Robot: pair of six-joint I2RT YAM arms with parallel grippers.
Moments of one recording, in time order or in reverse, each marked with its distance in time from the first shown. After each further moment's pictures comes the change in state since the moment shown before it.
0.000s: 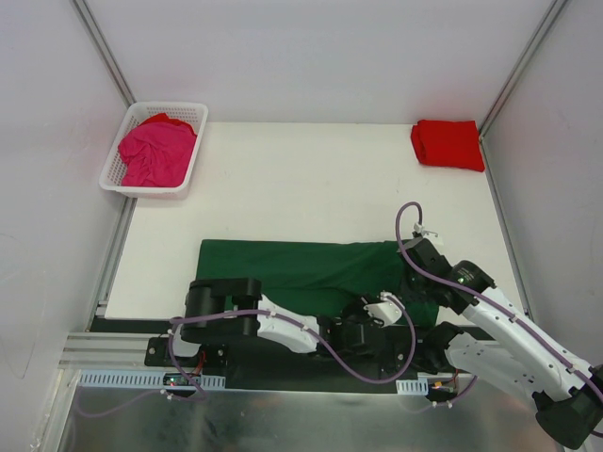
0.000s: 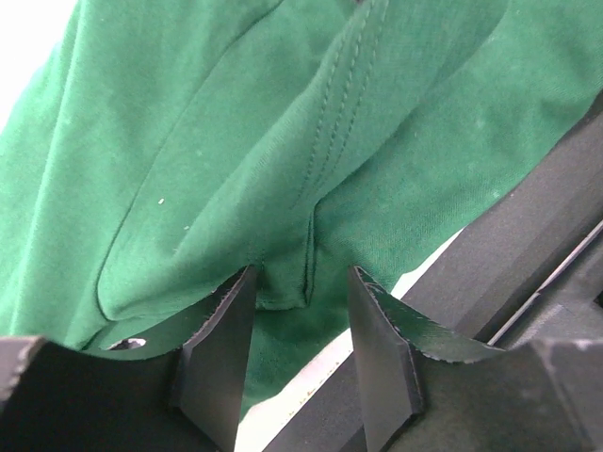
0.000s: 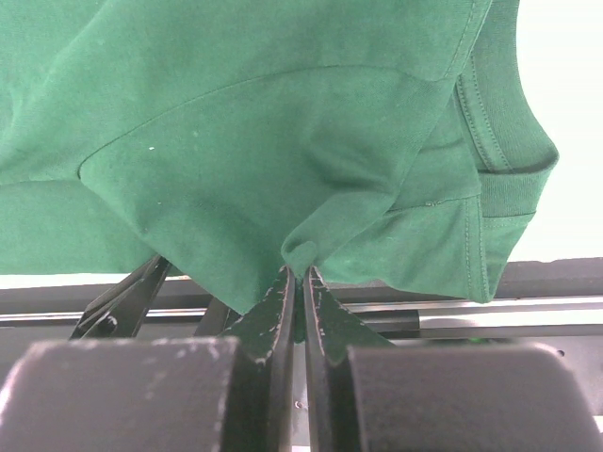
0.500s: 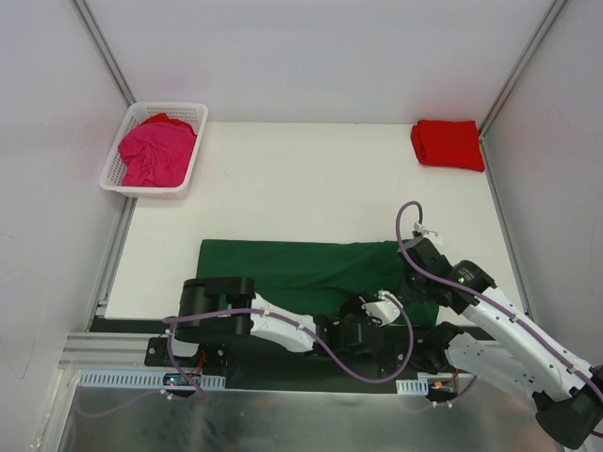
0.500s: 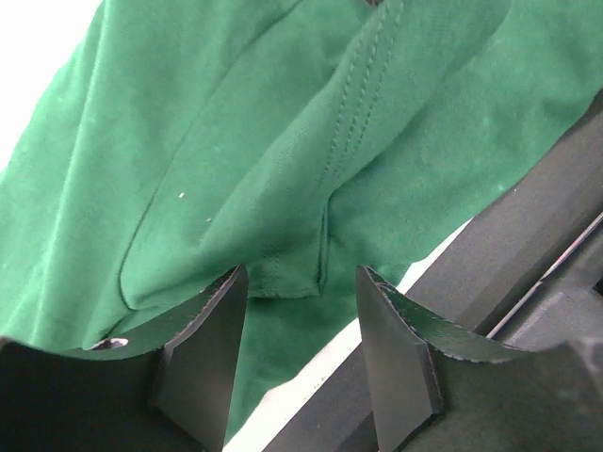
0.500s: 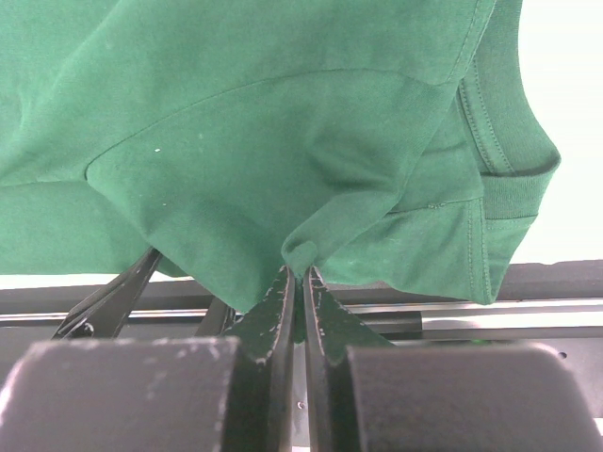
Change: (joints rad) left arm 0.000 -0.041 -0.021 -0.015 -0.002 0.001; right arm 0.000 0.000 0.006 0.004 0.000 0.000
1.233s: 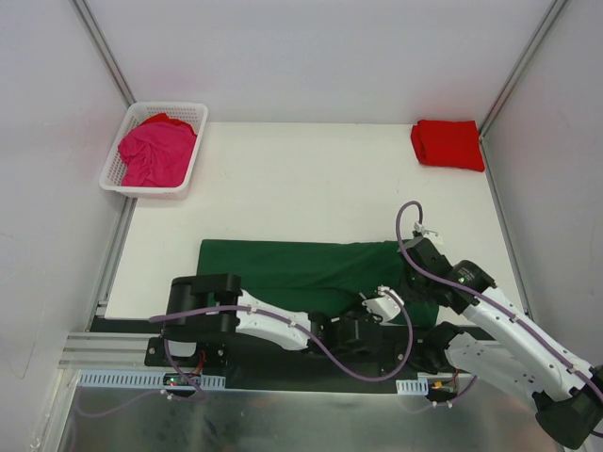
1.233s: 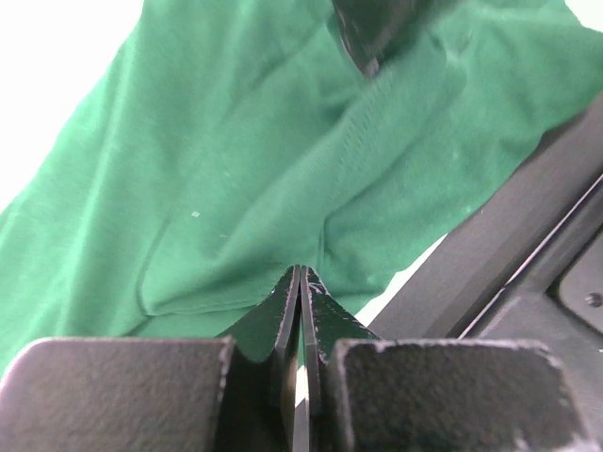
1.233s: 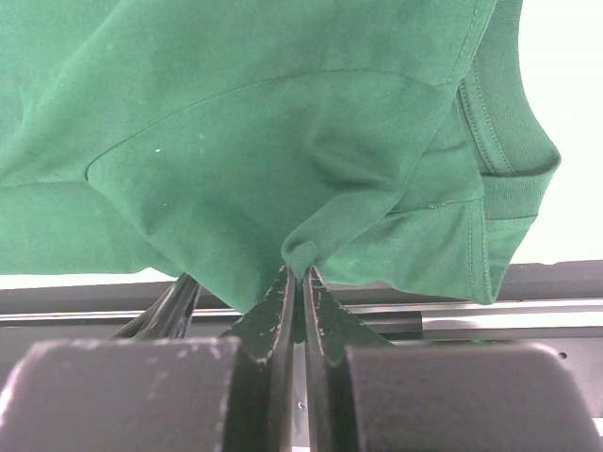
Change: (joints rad) left arm 0.000 -0.053 0.004 -0.014 0.021 0.000; right arm 0.000 0.000 0.001 0.000 0.000 0.000
